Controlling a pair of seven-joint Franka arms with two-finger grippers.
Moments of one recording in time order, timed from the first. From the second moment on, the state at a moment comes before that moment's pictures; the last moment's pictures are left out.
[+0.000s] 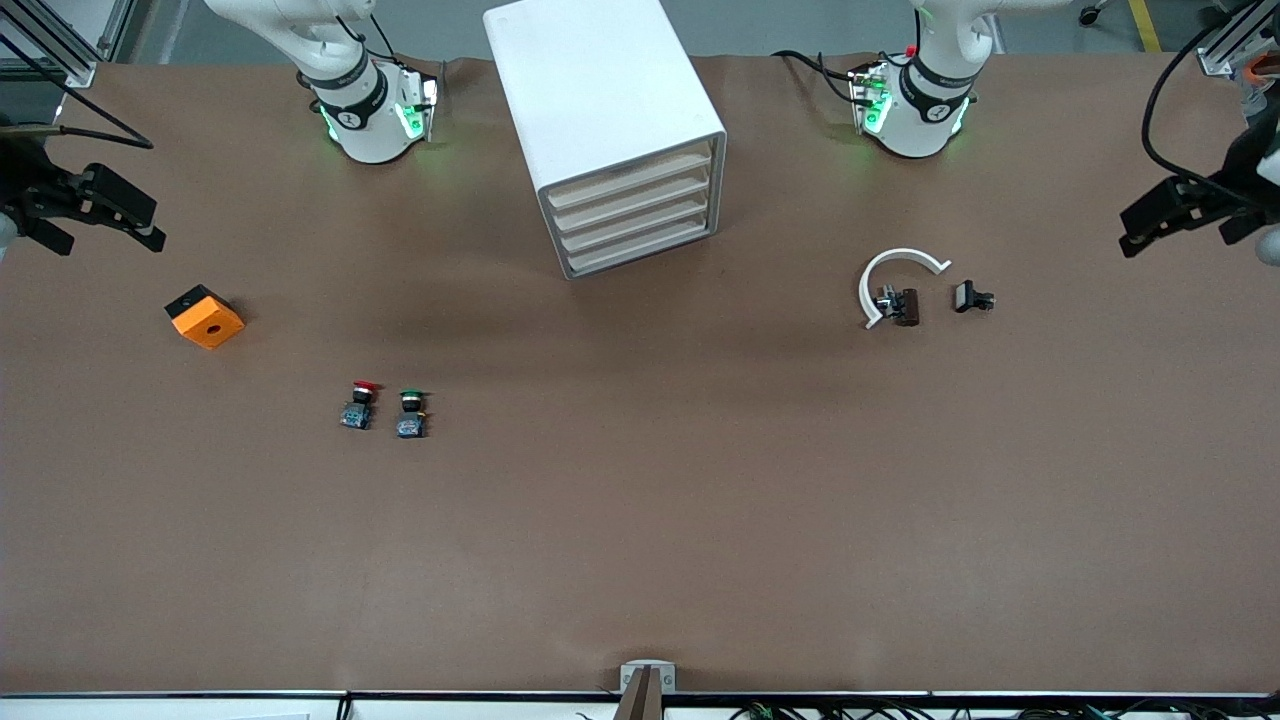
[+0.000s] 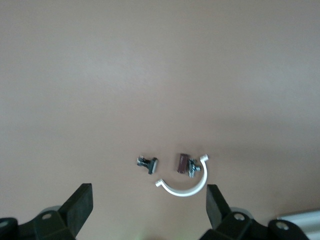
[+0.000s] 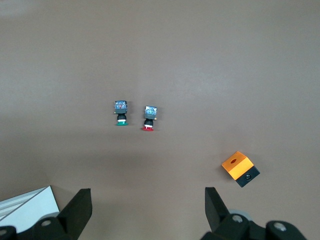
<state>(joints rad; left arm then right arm) -0.01 -0.02 -0.05 -1.50 0.05 1.47 -0.14 -0.03 -0.08 0.03 -1.58 0.02 1.55 -0.01</state>
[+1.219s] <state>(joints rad) 0.01 -0.07 -0.11 -1.58 0.02 1.47 -0.14 -0.03 -0.08 0.03 -1.58 0.02 1.55 -0.01</state>
